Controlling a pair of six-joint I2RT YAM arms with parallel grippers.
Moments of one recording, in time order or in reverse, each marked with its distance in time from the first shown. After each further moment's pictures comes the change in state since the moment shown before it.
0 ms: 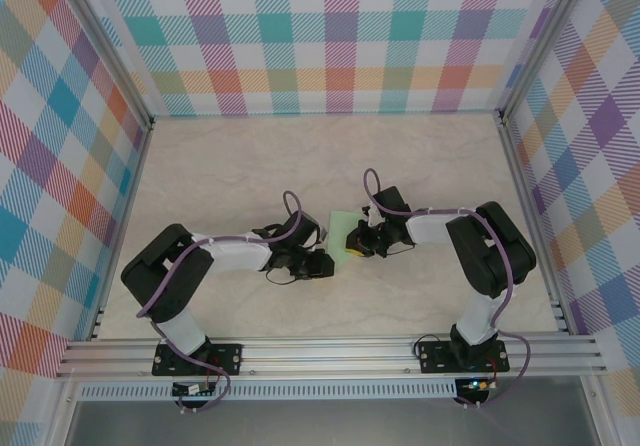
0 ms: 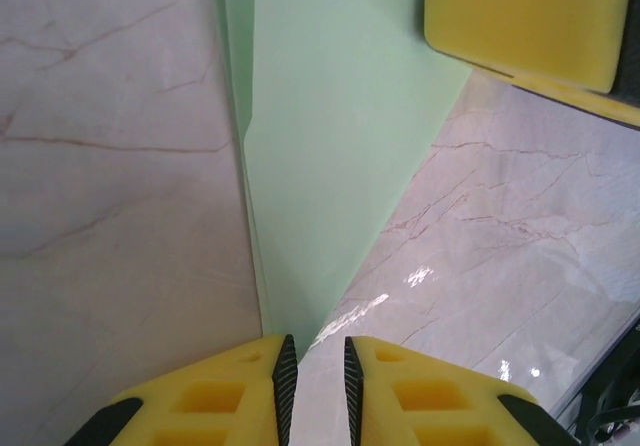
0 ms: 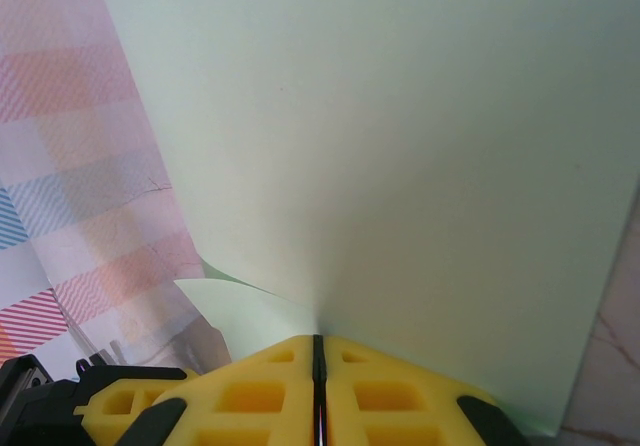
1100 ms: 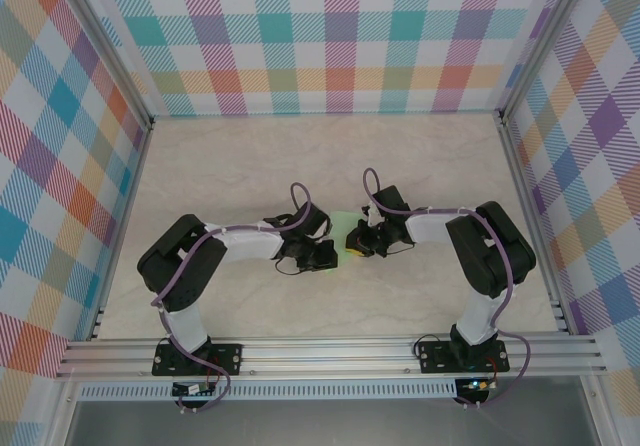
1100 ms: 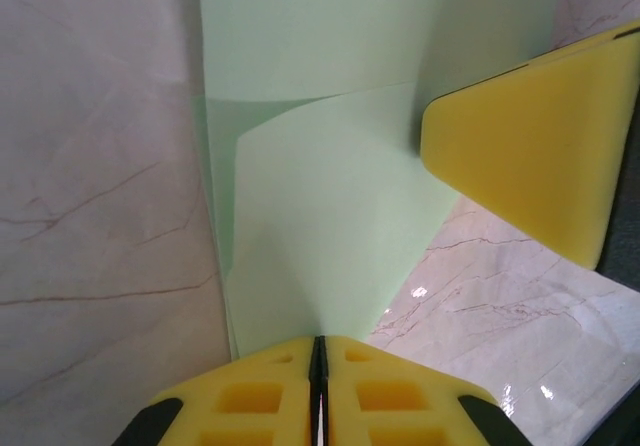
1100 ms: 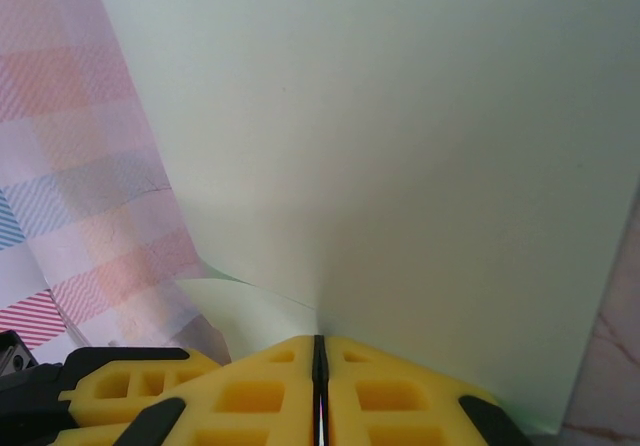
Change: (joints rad) left arm 0.003 0.105 0.142 -0.077 -0.046 -0.019; right arm 0.002 -0.003 0.013 -0.025 0.003 0.000
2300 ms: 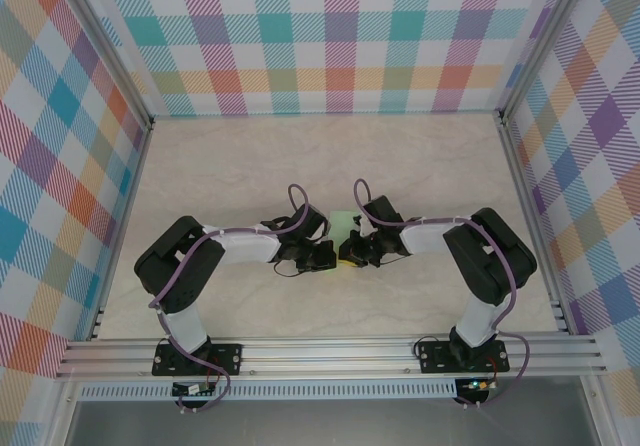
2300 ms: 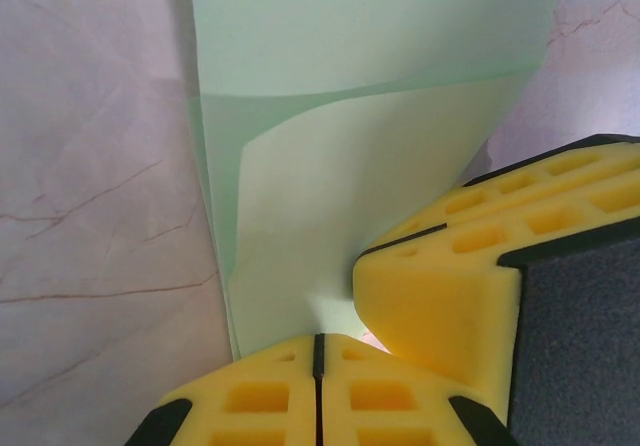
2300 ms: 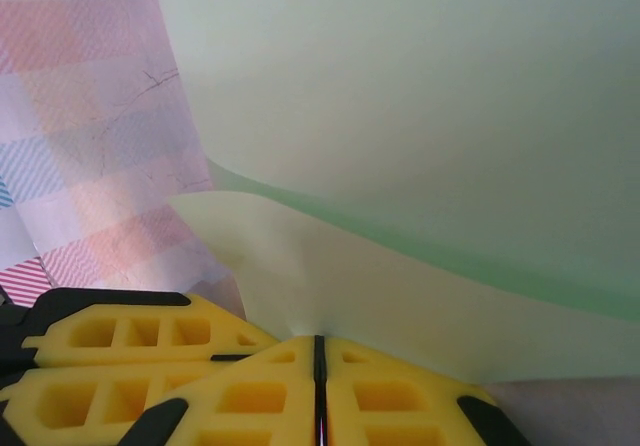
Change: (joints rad) left arm 0.000 -0.017 -0.039 0.055 -0.003 -0.004; right arm 0.108 -0.034 -0.065 0.072 0.015 0.066
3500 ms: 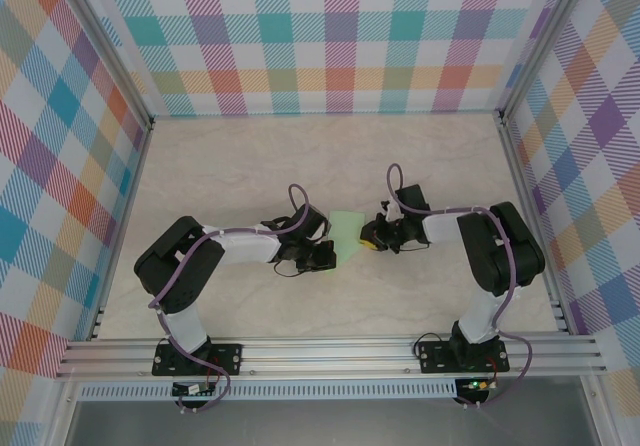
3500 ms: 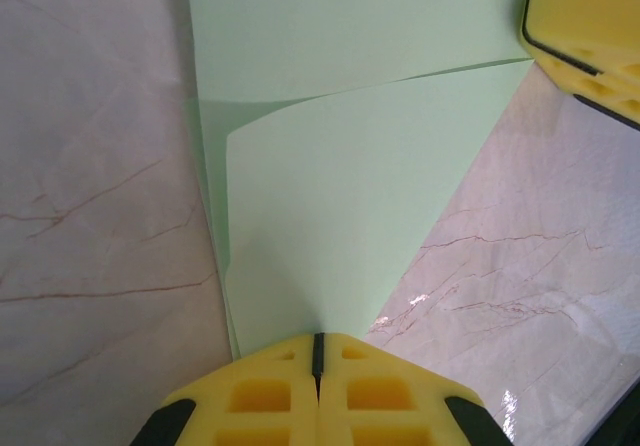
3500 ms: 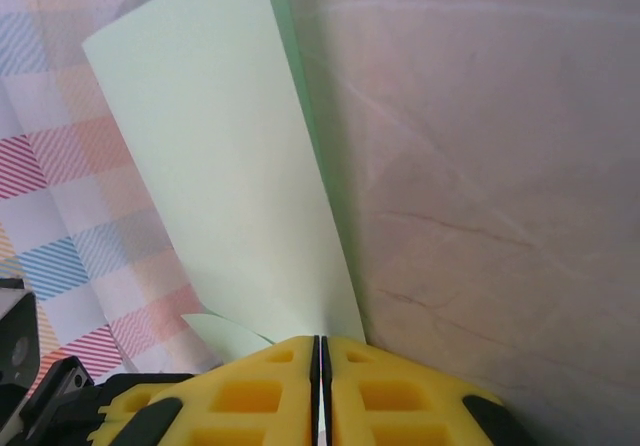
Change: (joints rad) left arm 0.000 -0.001 0.001 -0.003 -0.005 0.005; right arm -0.262 0.020 -0.007 0.040 -0.082 -0.052
